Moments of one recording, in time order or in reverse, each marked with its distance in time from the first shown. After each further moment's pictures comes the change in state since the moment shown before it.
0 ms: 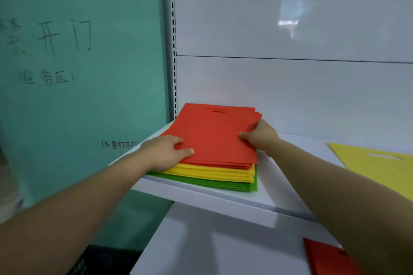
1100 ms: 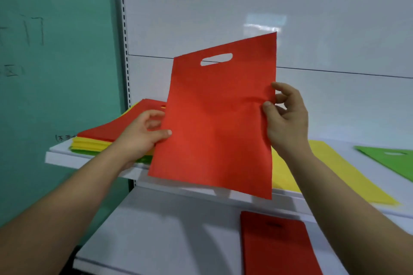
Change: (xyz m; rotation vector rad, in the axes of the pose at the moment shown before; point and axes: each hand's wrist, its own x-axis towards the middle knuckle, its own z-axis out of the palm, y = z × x) left_hand -0.087 0.141 0.011 -1.096 0.185 0.120; right_hand -0.160 0.081 -0.177 0.647 0.540 -0.554
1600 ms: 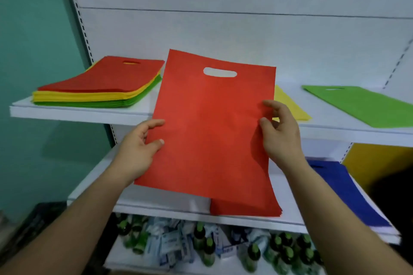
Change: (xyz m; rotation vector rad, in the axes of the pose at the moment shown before) left_hand -0.155 -0.031 0.105 0.072 -0.058 0.013; right_hand -0.124 0.027 -0.152 -0.257 -0.041 0.301
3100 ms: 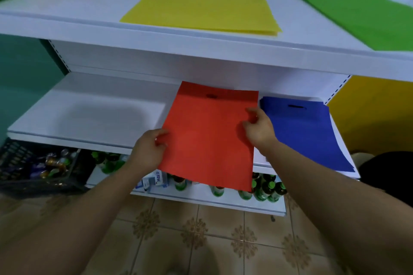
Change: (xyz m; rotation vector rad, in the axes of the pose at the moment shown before) left_hand -0.055 -0.145 0.196 0.474 -0.187 -0.396; right_hand -0.023 0.256 -0.061 -0.191 -0.365 0.595
